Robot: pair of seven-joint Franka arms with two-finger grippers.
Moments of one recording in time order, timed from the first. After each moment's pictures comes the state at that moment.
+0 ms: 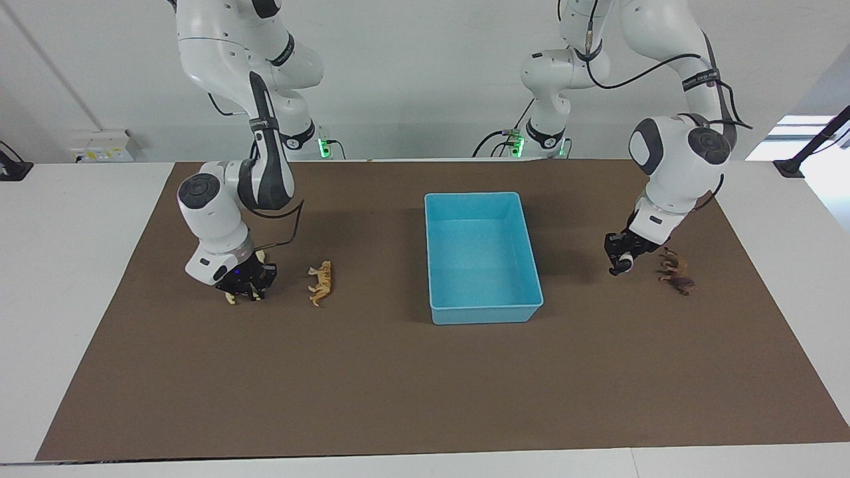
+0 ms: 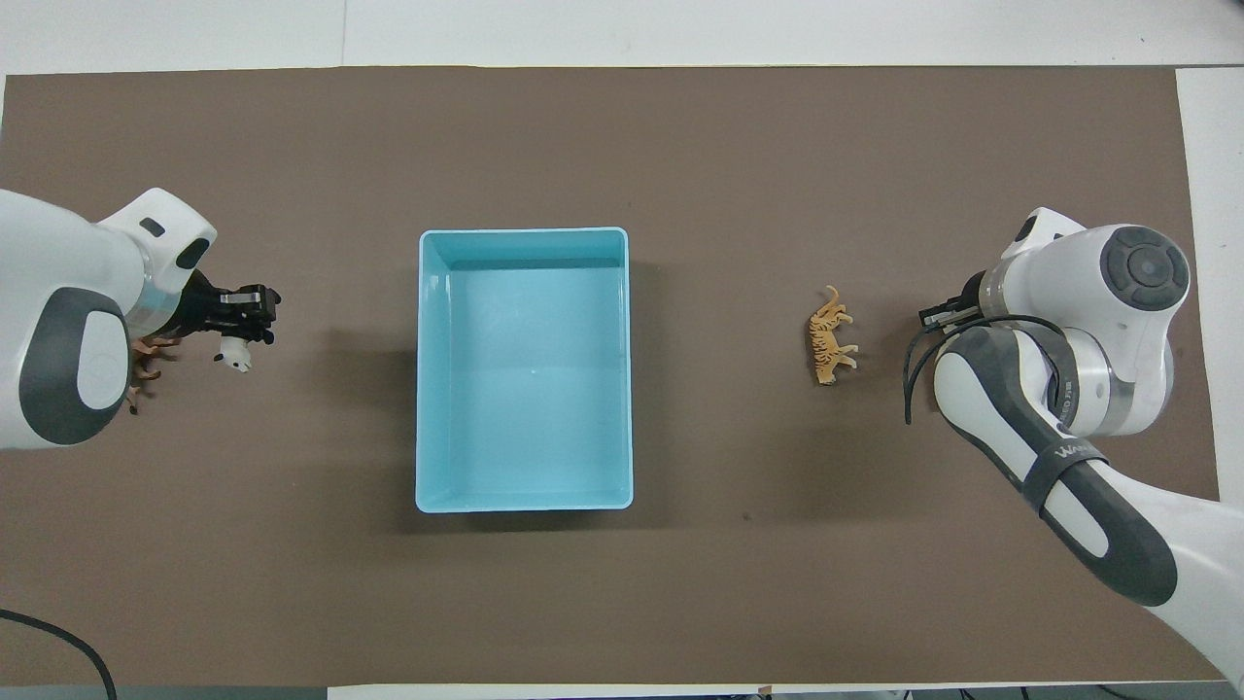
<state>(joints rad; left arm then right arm) -0.06 0.09 -0.03 -1.97 -0.03 2.08 -0.16 0.01 0.27 -0.02 -2.13 -0.02 2.48 -0.26</state>
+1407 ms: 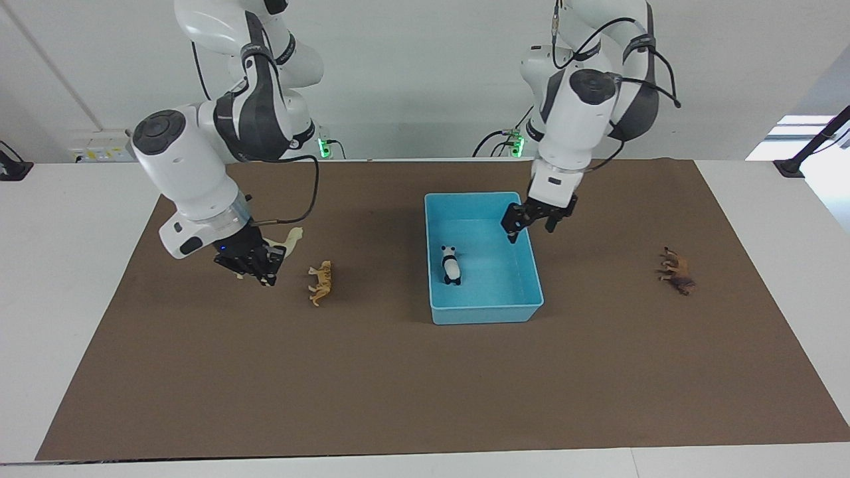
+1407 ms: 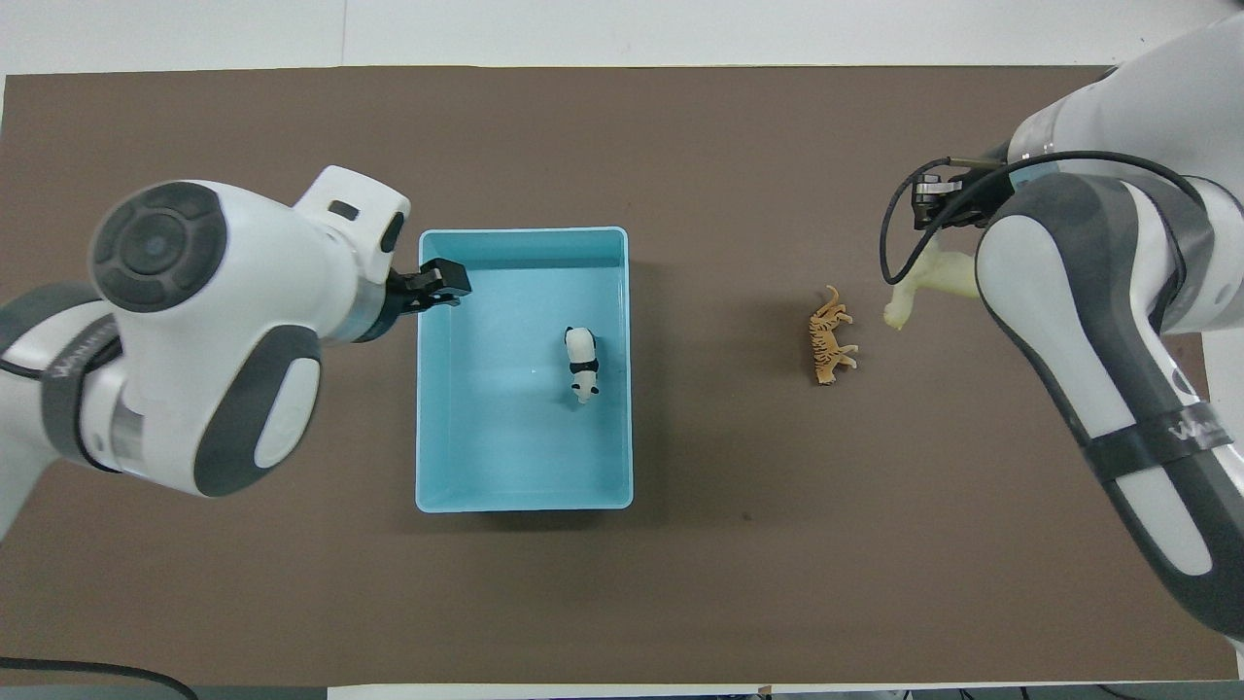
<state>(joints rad) -0.32 0.04 -0.01 -1.91 -0.03 2.05 -0.54 0.14 0.26 -0.01 -1.62 0.14 1.98 0.24</state>
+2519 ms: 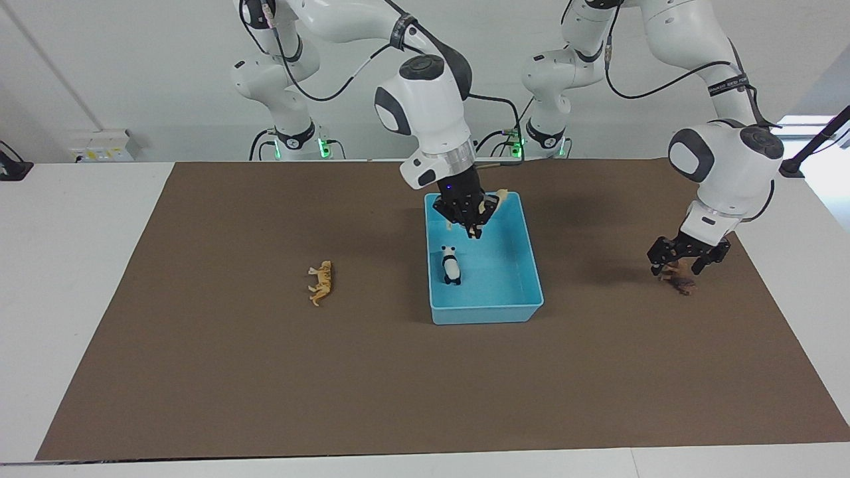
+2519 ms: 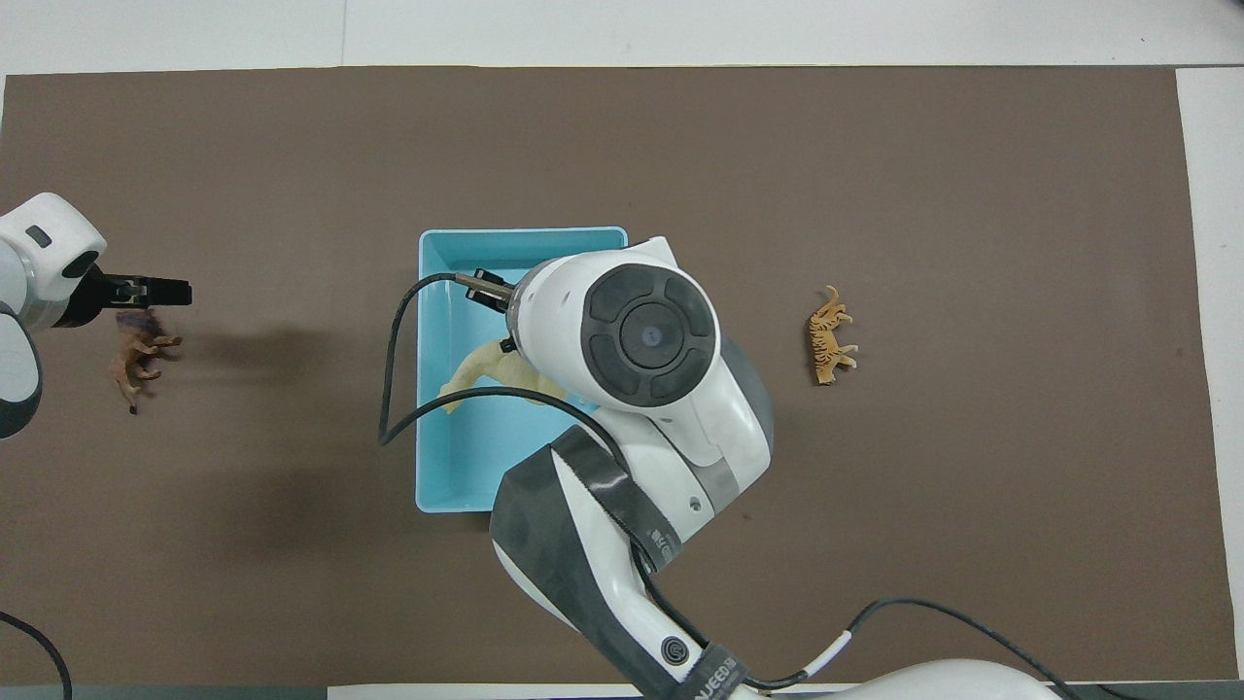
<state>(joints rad) 0.16 0.16 0.00 -2.04 -0.03 2.37 0.27 0.71 0.36 -0.01 -1.56 0.14 2.30 1.04</state>
